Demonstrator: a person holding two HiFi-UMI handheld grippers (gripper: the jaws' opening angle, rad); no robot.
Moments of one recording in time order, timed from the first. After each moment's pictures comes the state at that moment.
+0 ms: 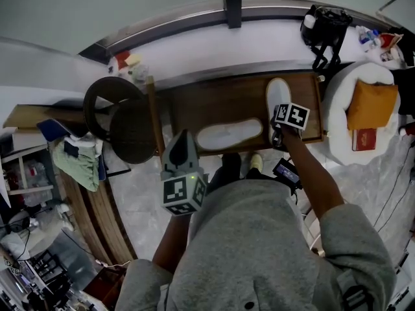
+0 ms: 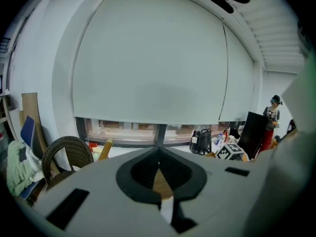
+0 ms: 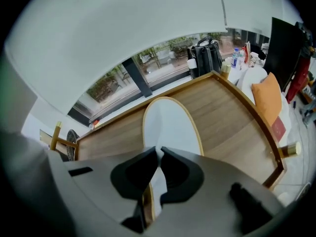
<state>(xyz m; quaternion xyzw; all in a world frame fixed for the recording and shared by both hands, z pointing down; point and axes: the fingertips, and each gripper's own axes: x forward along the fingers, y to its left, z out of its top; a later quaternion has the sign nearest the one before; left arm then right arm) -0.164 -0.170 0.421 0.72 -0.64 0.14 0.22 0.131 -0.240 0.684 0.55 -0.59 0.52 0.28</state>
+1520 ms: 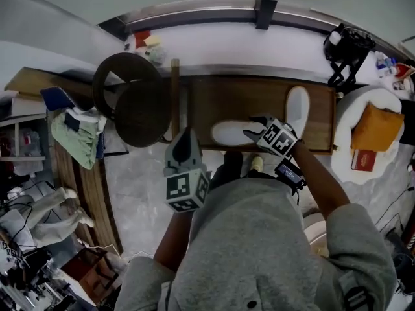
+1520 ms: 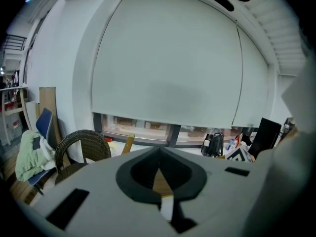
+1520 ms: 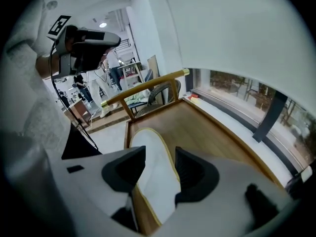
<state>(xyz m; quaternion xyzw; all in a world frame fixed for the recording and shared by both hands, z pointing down) -0.228 -0.146 0.430 0.67 -0.69 0.12 0.24 -0.084 -0.161 0.628 0.05 -0.90 0.14 0.41</state>
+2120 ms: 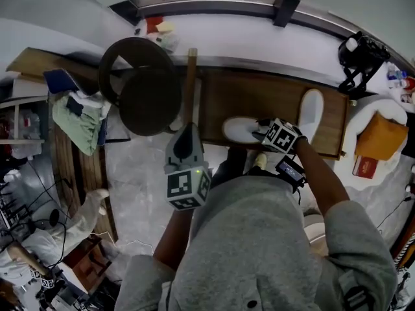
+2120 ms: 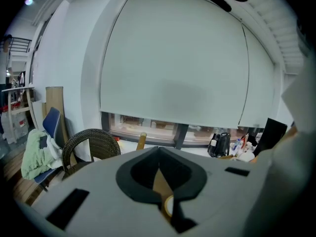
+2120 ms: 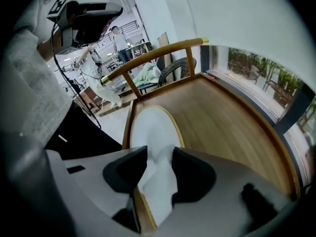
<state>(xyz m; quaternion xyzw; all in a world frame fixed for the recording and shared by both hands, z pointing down) -0.273 -0.138 0.437 0.64 -0.71 0.12 0.24 -0.096 -0.133 0.693 -0.05 -0.86 0.14 0.49</state>
